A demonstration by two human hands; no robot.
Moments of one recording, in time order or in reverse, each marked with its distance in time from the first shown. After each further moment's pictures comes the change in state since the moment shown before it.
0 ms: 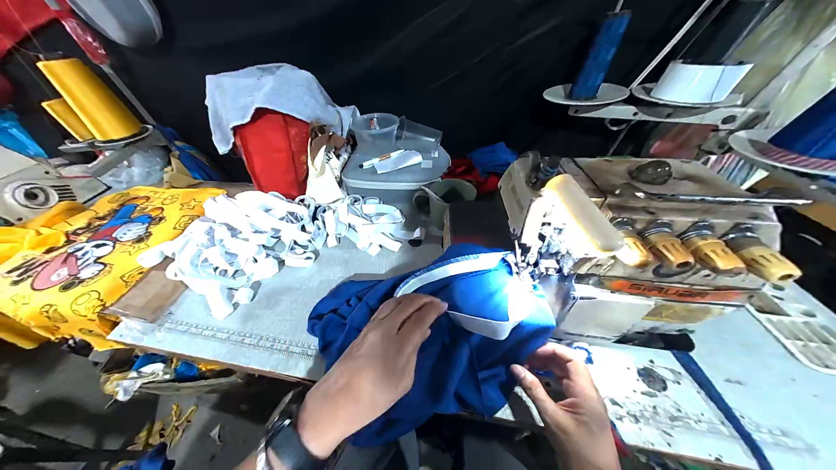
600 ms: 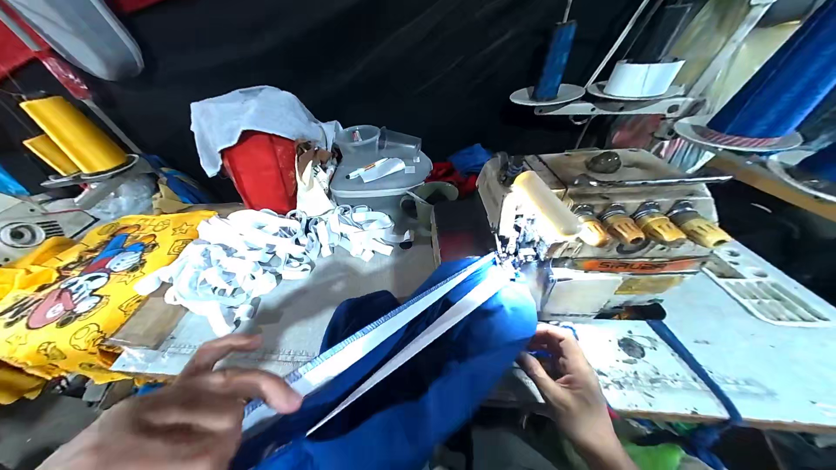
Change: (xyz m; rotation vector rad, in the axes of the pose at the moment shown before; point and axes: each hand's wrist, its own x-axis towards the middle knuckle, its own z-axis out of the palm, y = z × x) left_hand -0.042 0.014 -0.197 -0.468 -0.388 0.047; right_hand -0.001 0.005 -0.004 0.038 0.048 -0.008
